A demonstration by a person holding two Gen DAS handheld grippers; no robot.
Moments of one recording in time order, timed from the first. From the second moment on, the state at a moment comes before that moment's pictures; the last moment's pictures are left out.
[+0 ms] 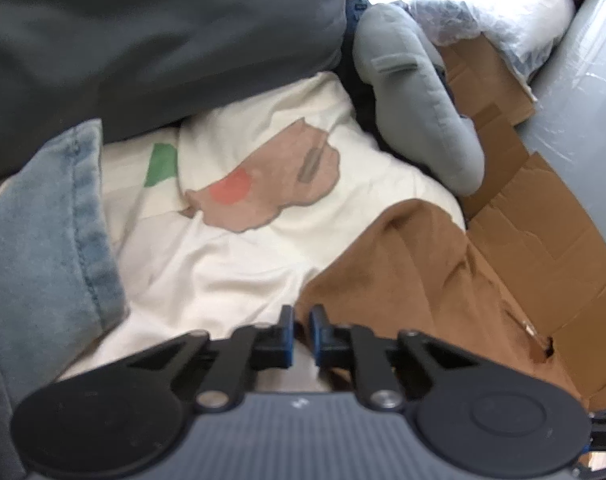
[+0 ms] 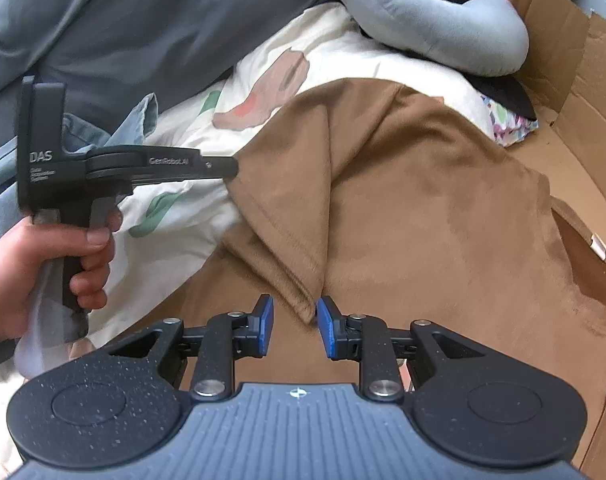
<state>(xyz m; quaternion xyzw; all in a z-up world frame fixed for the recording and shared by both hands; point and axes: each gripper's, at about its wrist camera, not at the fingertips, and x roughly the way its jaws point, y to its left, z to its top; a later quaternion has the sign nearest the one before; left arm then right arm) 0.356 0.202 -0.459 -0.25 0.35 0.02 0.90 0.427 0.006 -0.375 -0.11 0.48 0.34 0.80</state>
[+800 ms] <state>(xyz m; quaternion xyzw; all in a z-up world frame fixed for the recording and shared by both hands) 0.364 0.161 -0.379 -0.29 0.33 -0.09 0.90 0.453 0.042 -0.364 -0.05 0.40 0.36 0.84</state>
